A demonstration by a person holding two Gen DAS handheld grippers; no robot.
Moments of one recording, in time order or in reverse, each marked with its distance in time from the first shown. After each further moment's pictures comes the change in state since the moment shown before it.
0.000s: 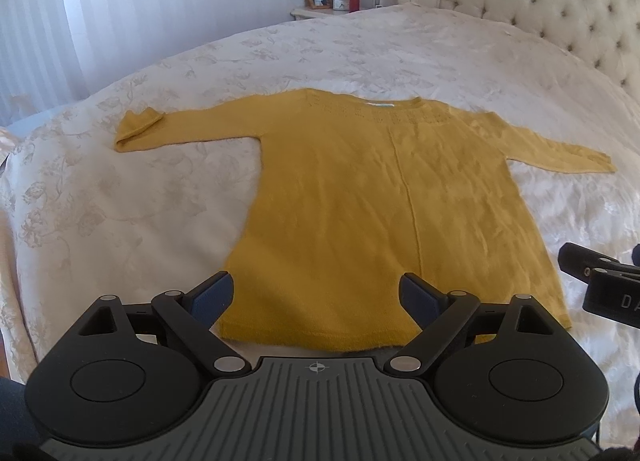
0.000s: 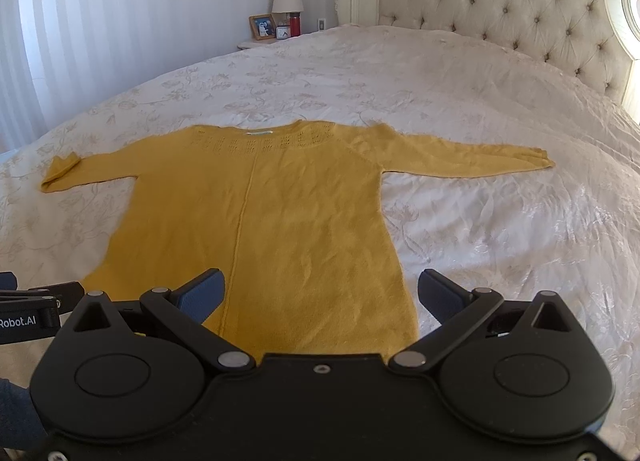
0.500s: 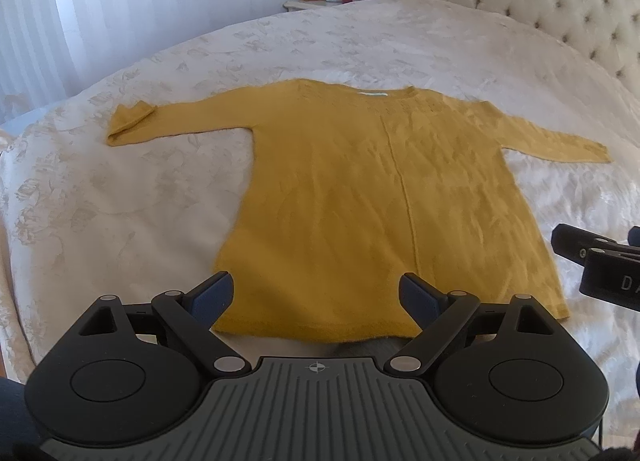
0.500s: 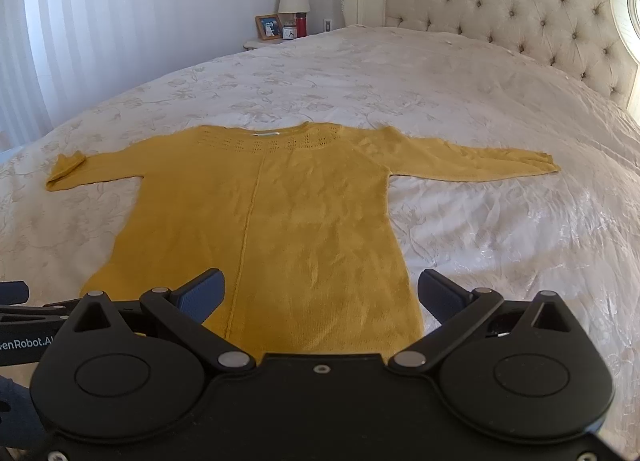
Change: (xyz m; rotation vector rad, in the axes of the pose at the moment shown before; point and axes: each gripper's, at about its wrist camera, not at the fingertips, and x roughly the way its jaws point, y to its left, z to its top) left arm 0.003 -0.001 -0.002 0.014 0.026 -0.020; right arm 0.000 0.007 0.002 -0.013 0.002 0.009
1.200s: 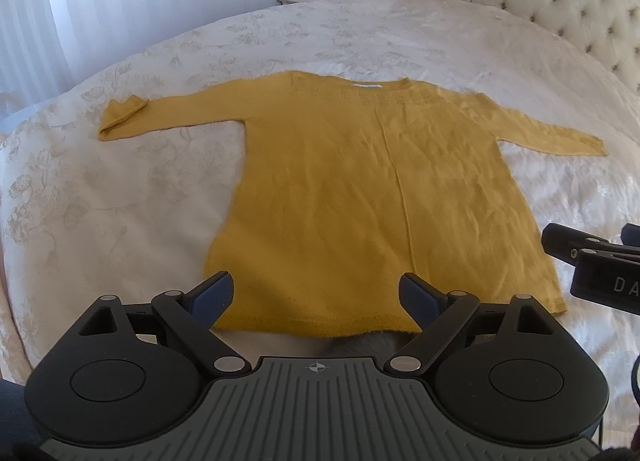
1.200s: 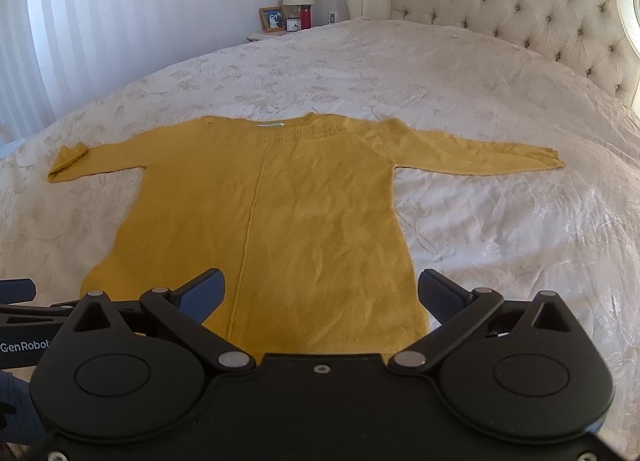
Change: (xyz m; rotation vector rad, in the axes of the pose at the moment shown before) left arm 0.004 -0.003 -0.001 0.005 0.019 -0.010; right arm 0.004 0.001 0.000 -0.010 0.028 0.011
